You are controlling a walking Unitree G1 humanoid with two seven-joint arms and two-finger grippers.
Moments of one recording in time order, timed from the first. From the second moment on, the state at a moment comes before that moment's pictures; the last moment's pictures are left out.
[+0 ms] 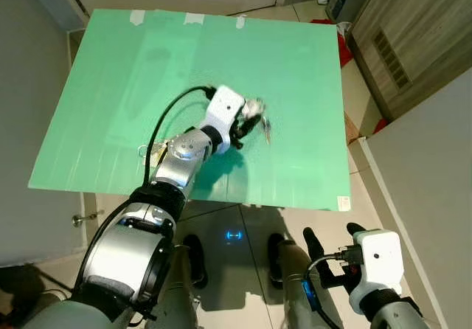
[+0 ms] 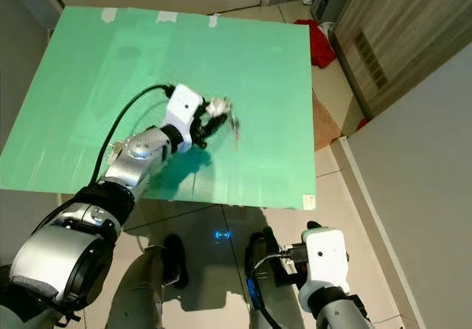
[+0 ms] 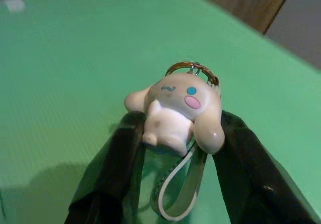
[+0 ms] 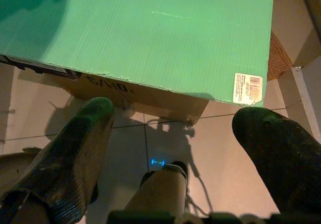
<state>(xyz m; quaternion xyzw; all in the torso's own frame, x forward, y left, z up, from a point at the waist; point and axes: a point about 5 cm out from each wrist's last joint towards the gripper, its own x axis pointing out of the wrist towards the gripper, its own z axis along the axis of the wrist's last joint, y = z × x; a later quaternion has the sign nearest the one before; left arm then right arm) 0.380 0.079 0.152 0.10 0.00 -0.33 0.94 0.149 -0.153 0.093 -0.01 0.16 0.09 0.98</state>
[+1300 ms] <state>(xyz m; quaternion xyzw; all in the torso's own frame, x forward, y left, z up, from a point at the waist) 0.320 0.145 0.154 -0.02 -0.07 -0.16 0.98 0.278 -0.136 0.107 -0.04 0.05 0.11 0.99</state>
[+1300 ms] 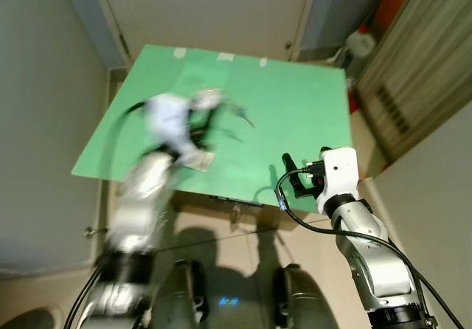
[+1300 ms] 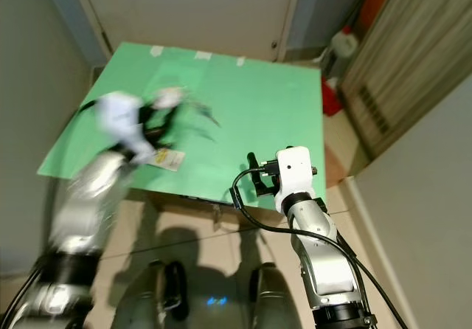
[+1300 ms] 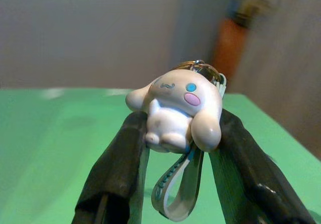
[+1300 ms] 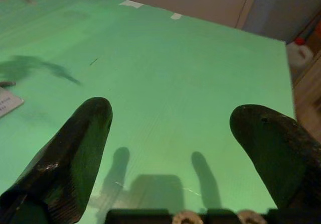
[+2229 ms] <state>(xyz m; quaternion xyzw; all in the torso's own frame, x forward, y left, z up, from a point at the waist) 0.277 0.149 0.150 -0.01 -0.05 -0.15 0.99 0.289 -0.124 0.094 -0.04 0.05 0.16 0.98</state>
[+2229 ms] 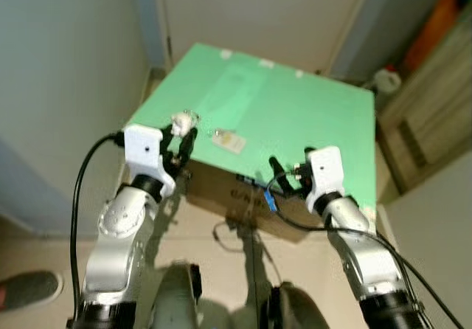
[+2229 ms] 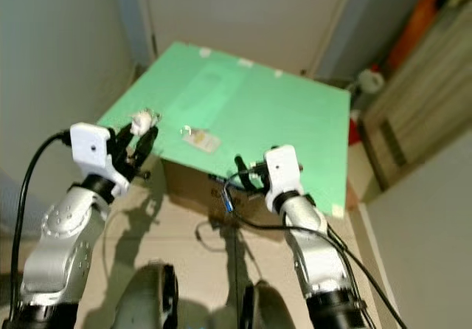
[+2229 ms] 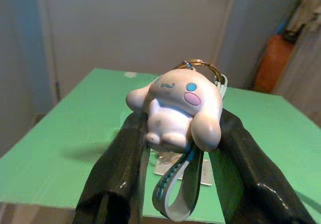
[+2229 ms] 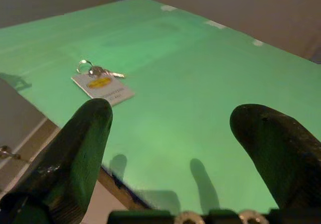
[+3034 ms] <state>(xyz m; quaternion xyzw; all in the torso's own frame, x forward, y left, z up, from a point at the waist) 0.281 0.171 0.127 -0.05 0.01 -0.11 0.99 0.282 -0.135 0.089 -0.01 0.05 0.14 0.99</state>
